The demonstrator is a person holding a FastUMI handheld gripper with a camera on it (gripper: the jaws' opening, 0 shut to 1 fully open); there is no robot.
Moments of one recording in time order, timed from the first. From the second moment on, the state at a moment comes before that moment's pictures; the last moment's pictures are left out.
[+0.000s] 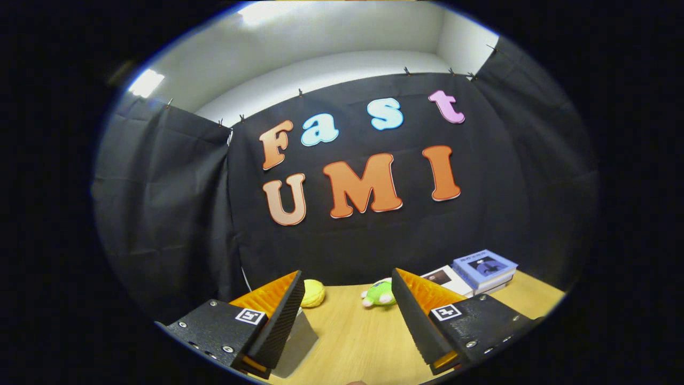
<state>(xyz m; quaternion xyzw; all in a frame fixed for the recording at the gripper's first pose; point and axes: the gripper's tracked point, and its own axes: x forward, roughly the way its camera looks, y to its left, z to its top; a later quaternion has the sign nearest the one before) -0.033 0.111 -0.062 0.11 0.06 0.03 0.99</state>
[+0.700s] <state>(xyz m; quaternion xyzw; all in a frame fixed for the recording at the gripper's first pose) -0.069 0.010 -0.023 0.06 -0.08 -0.02 1.00</state>
